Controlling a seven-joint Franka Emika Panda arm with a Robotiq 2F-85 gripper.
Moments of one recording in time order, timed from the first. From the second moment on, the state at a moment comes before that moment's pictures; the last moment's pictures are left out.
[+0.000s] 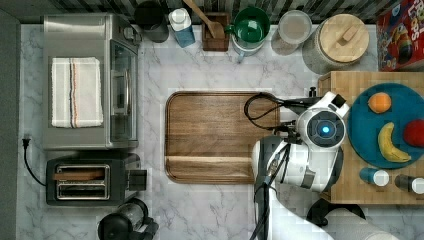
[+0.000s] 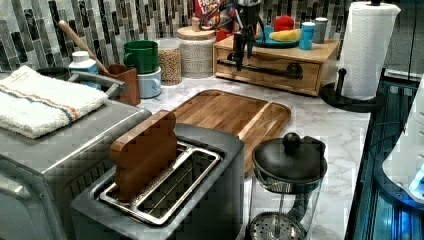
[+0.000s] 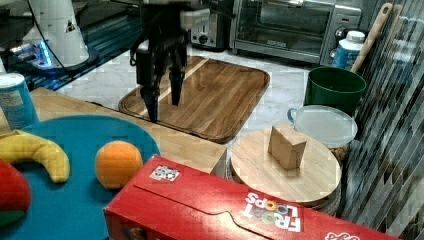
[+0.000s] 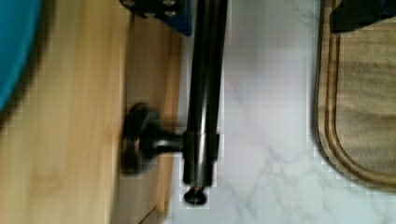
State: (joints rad) arm -0.24 0.21 -0.14 -2.25 -0.22 1.01 -1.06
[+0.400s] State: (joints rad) arm -0.24 0.23 -0.15 -2.29 -0.26 1.08 -1.05
